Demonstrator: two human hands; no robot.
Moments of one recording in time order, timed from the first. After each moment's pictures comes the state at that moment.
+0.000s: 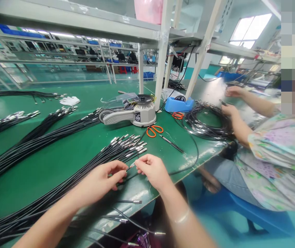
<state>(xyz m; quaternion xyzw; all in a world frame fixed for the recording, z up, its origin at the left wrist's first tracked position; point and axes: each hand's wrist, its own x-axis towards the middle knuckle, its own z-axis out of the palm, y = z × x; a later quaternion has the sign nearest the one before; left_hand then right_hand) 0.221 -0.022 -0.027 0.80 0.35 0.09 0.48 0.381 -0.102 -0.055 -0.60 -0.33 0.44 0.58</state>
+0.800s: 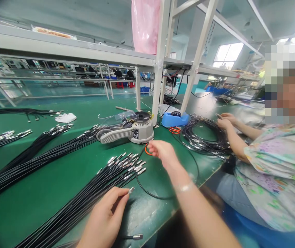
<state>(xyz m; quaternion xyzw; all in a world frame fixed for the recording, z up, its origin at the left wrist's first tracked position) 0.230 -0.041 -0.055 0.85 0.30 0.34 0.28 0.457 -0.027 -0.015 -0.59 -0.24 0.39 0.67</state>
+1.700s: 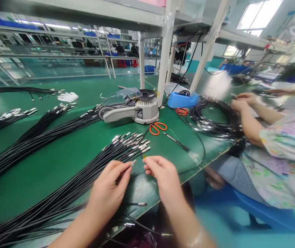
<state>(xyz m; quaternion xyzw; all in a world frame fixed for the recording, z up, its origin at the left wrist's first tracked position) 0.232 -0.044 -0.053 0.85 0.28 0.37 0.25 0.368 -0.116 -0.051 -0.56 -0.17 0.41 0.70</state>
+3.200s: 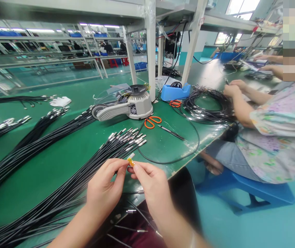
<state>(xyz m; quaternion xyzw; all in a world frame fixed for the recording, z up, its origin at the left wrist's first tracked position) 0.227 -0.050 -0.049 0.87 0.17 0.43 0.18 0.324 -0.136 -0.058 -0.50 -0.20 0.41 0.73</state>
